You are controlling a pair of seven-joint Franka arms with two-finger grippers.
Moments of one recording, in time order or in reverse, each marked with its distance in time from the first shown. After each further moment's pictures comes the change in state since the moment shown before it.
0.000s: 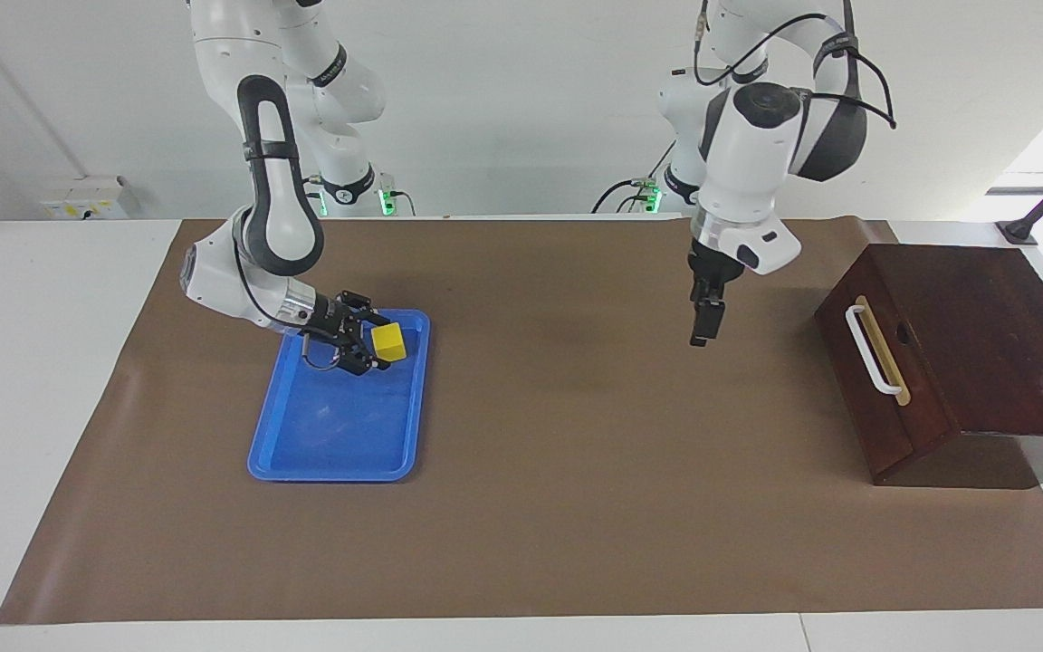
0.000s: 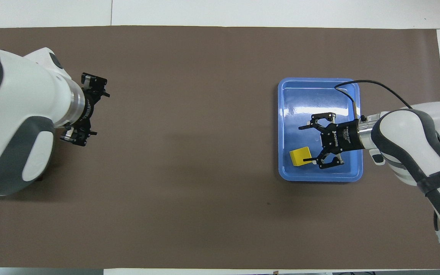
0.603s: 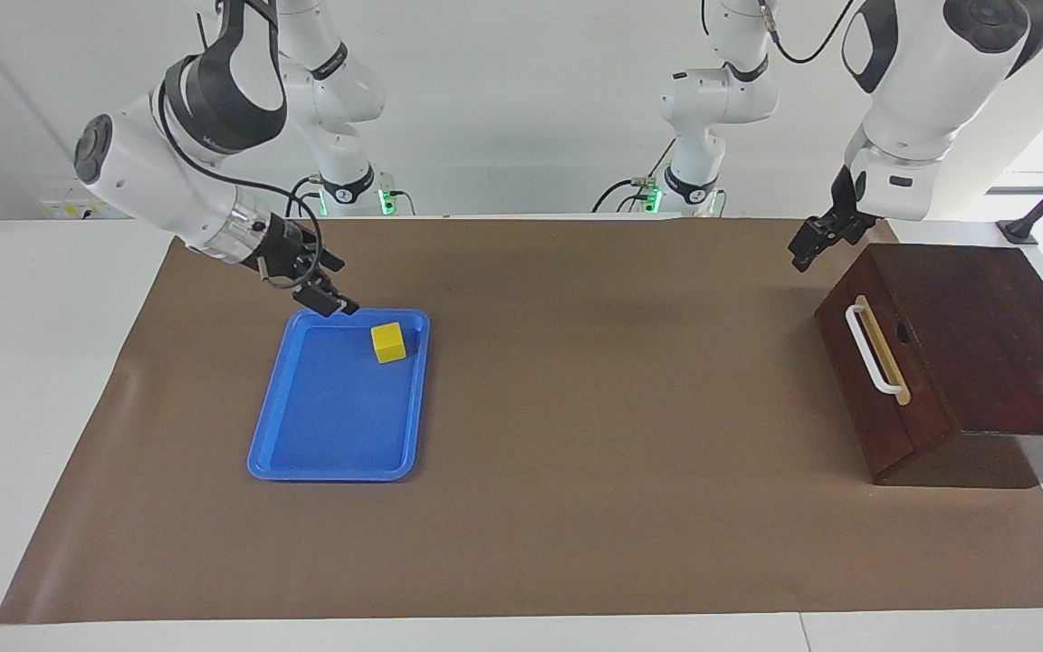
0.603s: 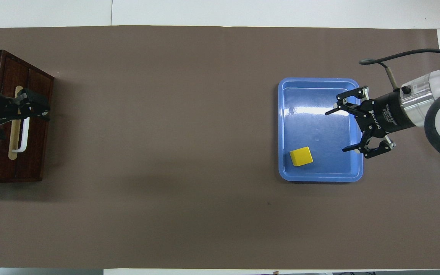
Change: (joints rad) left arm 0.201 0.000 0.009 0.145 -0.003 -0.336 1.055; right arm -0.001 -0.079 -0.005 0.353 -0.399 -0.328 -0.081
